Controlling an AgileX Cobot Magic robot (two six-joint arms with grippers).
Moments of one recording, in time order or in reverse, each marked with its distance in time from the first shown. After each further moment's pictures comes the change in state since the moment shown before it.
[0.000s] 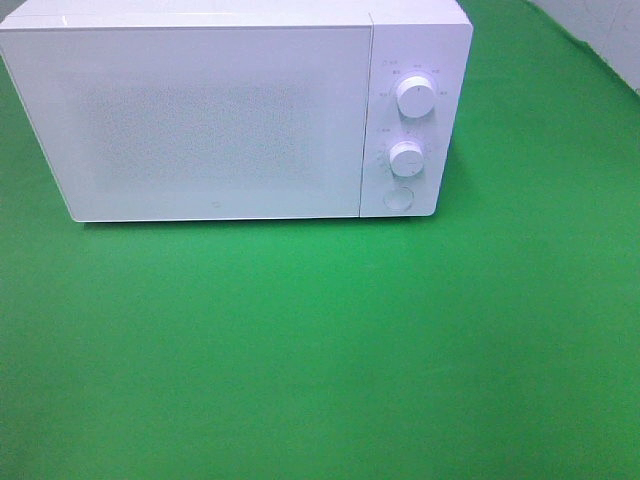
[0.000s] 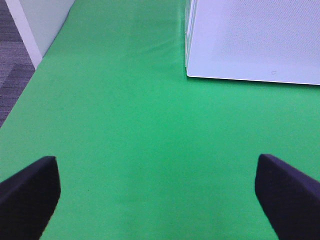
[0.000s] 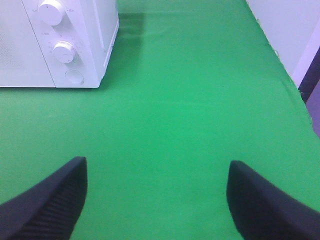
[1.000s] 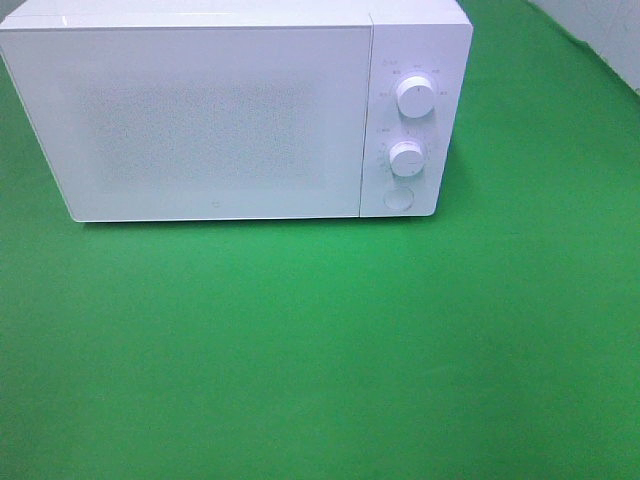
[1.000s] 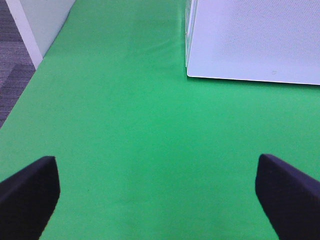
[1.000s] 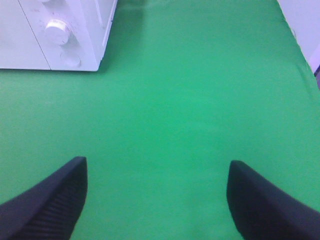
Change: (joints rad) left arm 0.000 0.000 0.000 0.000 0.000 0.000; right arm 0.000 0.292 -0.018 0.006 -0.138 0.000
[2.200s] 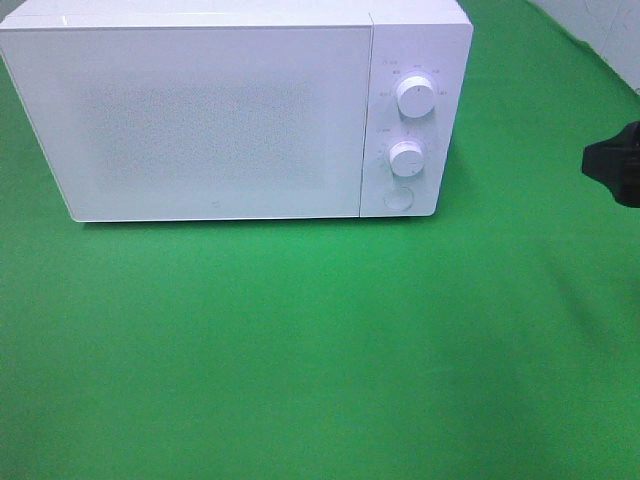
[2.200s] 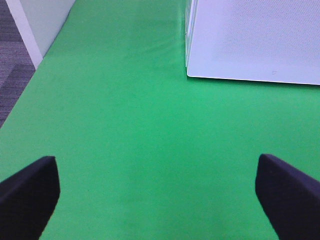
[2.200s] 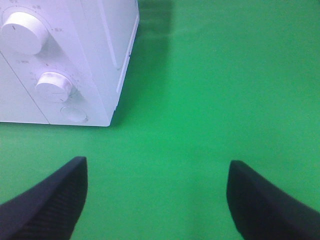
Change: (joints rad) left arm 0.000 0.000 0.000 0.000 0.000 0.000; right arm 0.000 0.767 0.038 0.043 -0.833 0.000
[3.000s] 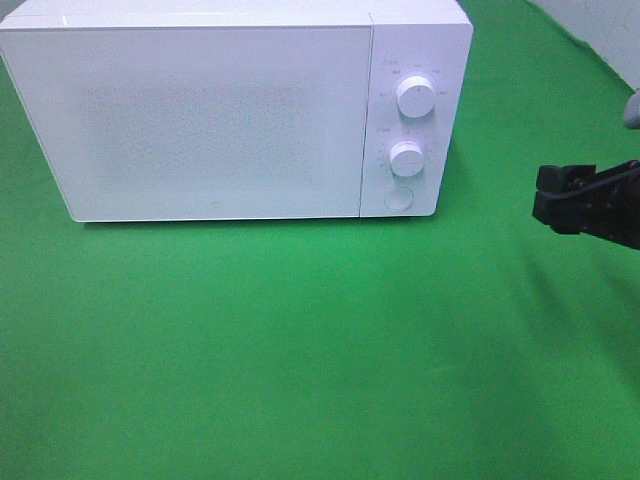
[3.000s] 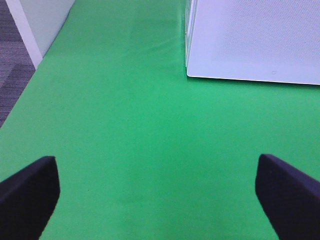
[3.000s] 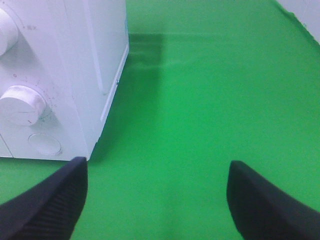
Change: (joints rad) left arm 0.000 0.000 0.000 0.000 0.000 0.000; right arm 0.132 0.354 0.174 0.350 -0.747 -0.300
